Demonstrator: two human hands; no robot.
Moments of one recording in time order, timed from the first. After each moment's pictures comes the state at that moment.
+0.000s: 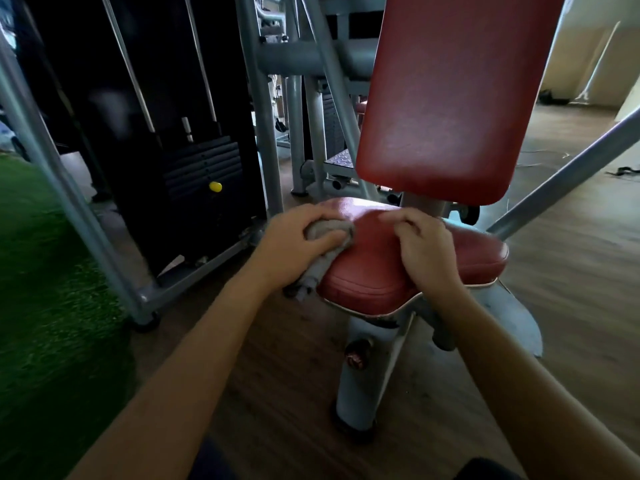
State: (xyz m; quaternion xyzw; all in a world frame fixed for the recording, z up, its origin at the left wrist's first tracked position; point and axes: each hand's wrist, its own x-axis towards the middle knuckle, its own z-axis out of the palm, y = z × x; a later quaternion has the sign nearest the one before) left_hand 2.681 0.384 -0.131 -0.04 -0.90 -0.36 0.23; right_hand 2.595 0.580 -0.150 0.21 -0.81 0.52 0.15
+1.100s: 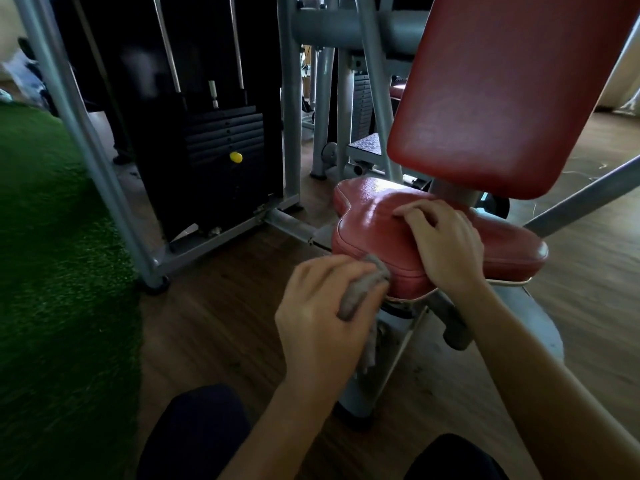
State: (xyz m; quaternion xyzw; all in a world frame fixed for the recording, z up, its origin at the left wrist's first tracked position) left_hand 2.754 0.463 -0.216 0.05 -0.81 -0.31 0.50; right_hand 2.607 0.571 -0.156 0.21 -0.88 0.40 0.16
